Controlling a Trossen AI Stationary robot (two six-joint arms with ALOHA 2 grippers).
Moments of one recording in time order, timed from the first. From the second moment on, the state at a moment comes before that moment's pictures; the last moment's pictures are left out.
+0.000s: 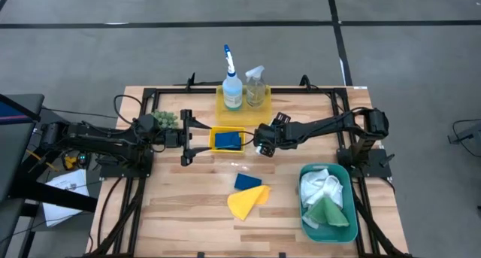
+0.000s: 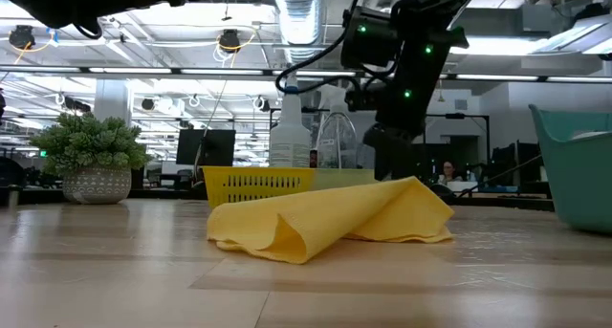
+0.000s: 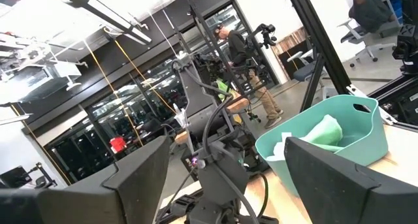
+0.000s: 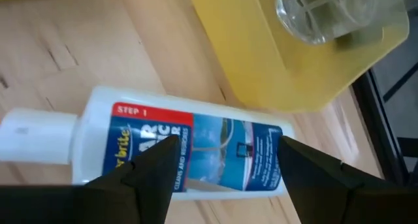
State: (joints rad) left arm 0.08 0.91 0.41 0.73 0.17 0.52; right arm -0.06 1.78 1.11 -0.60 0.60 0.24
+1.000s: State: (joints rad) left arm 0.08 0.91 0.41 0.73 0.17 0.52; right arm -0.06 1.79 1.11 -0.62 0.51 0.28
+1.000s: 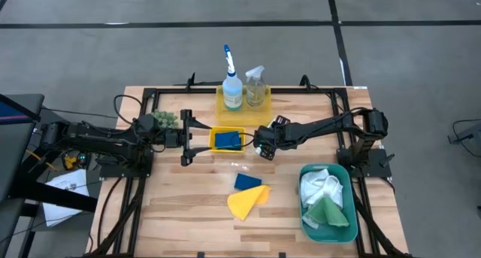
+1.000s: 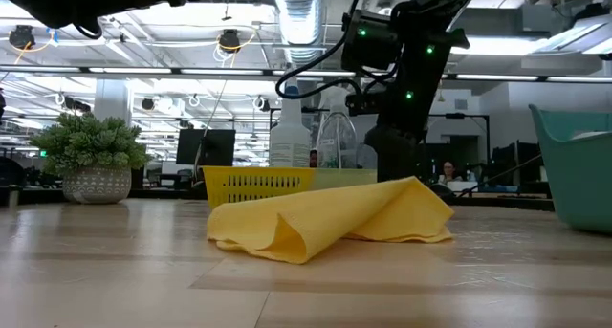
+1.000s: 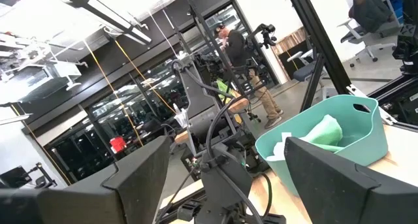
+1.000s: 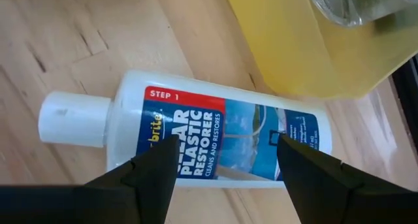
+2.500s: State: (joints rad) left arm 0.08 0.91 0.41 0.73 0.17 0.52; right arm -0.12 1.78 1.05 -0.51 0.45 0.31
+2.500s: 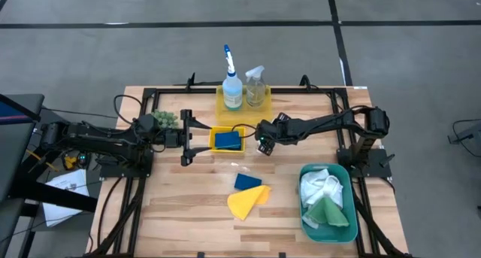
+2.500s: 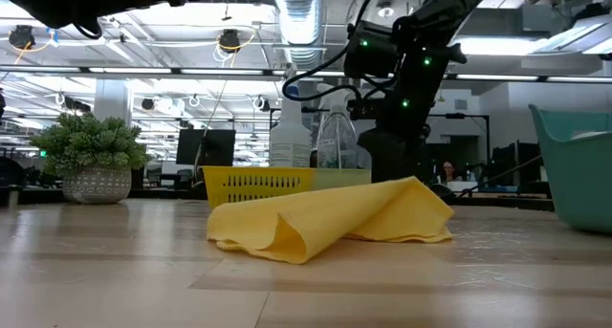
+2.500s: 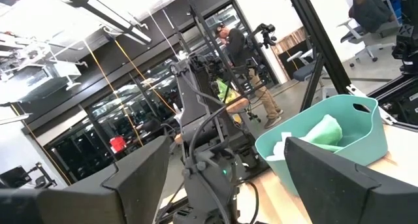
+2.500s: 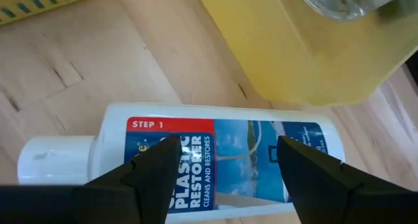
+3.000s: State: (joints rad) left arm 0.08 0.91 0.41 0.73 0.17 0.52; right arm -0.04 1.78 1.07 -0.58 0.34 0.34
